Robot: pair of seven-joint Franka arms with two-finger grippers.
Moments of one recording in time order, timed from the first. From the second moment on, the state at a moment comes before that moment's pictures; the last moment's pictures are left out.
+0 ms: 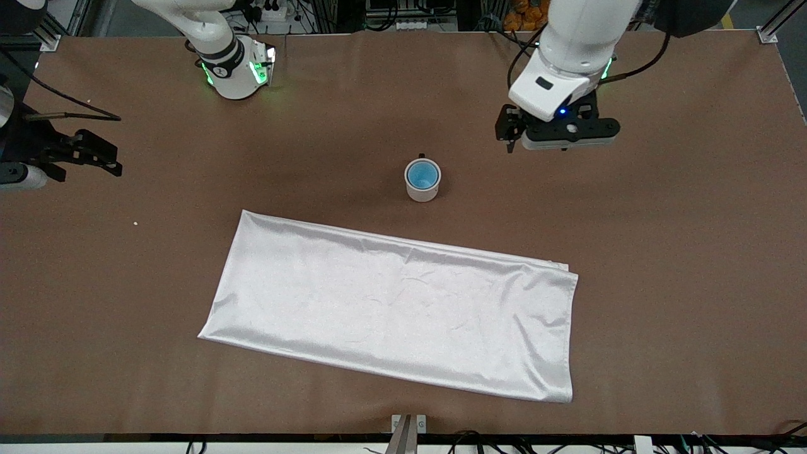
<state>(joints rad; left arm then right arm) -0.43 0.01 -0.11 -1.65 0.06 1.70 -0.56 -0.03 0.03 0.06 -1.54 0.01 1.54 -0.06</state>
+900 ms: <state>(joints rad) -0.31 0.00 0.04 -1.65 0.01 1.69 -0.21 -0.04 0.03 0.05 -1.55 0.01 1.54 -0.05</state>
